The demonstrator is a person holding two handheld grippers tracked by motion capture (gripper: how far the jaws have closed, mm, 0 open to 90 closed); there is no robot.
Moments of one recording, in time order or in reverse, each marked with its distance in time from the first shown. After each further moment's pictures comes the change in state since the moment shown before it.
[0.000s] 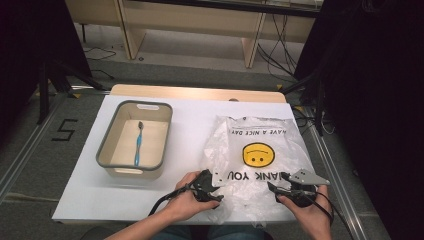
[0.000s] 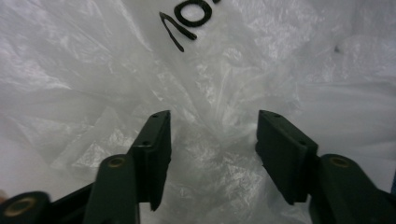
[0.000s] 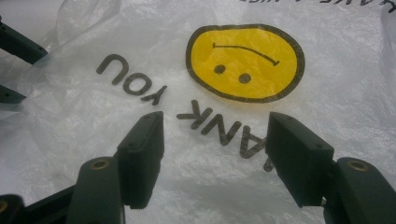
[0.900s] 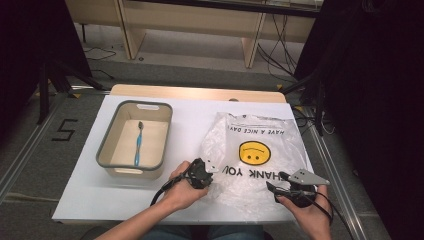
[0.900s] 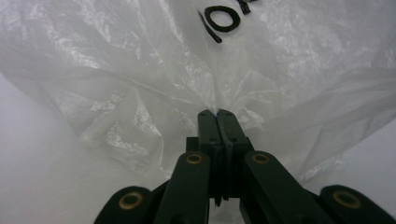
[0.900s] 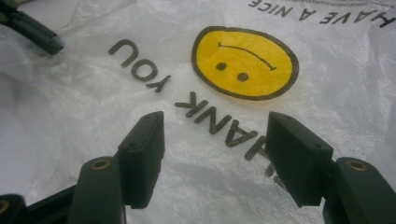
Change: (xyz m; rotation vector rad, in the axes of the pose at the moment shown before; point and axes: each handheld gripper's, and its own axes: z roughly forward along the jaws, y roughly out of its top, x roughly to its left) left arm 0.033 0.006 -0.014 0.023 0.102 -0.055; right arm 0.005 0.005 -0.003 -0.011 0.015 -0.010
